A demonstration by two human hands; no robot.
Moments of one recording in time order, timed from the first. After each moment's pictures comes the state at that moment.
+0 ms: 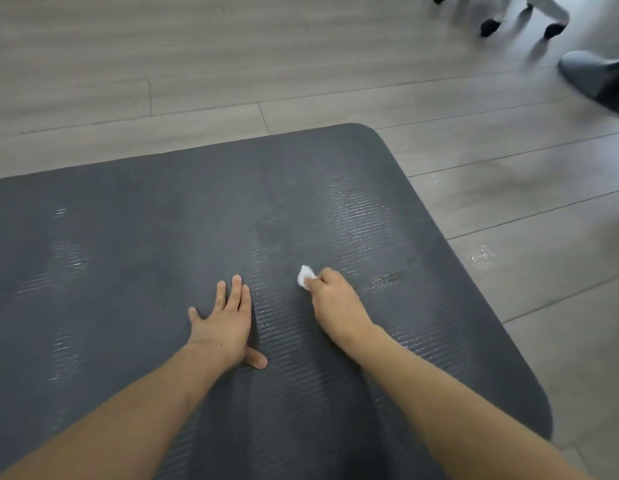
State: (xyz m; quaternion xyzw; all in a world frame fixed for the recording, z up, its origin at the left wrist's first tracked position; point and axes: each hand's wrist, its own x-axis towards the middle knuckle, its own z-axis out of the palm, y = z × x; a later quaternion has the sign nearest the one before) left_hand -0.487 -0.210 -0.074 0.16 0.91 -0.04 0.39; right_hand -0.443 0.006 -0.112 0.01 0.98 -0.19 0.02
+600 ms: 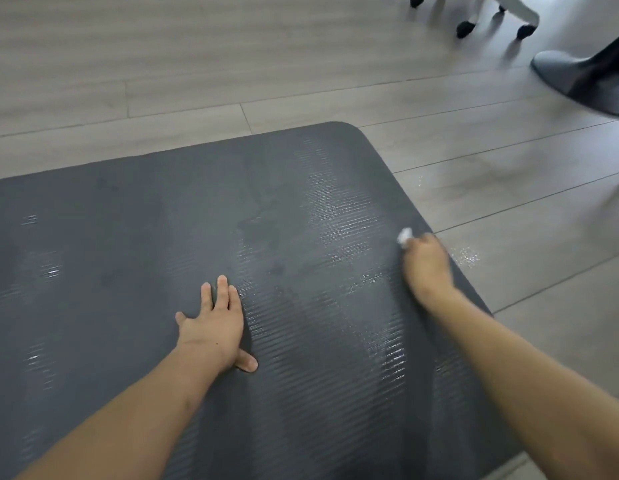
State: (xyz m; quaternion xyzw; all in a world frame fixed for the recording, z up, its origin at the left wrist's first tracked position) left_hand -0.490 -0.199 -0.082 0.16 0.91 -0.10 0.38; right_hand -0.436 0.160 -0.091 0.29 0.94 -0.15 -0.09
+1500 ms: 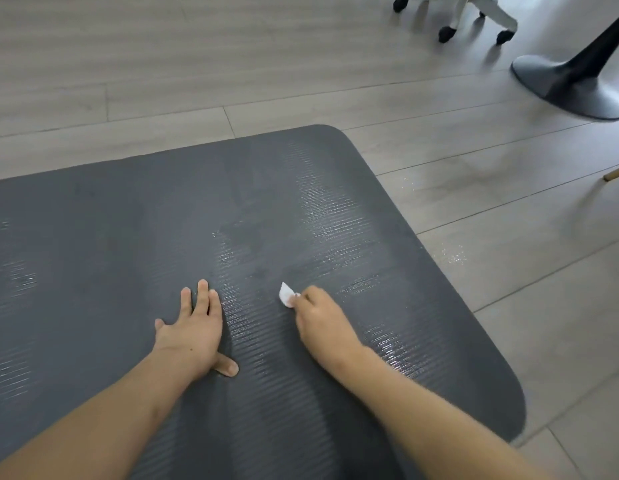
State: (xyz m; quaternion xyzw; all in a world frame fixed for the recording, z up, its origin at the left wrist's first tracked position) left_hand -0.490 -0.201 -0.080 0.16 0.91 -0.09 0.37; right_hand -0.401 0.009 -0.104 0.02 0.98 -0.19 -0.05
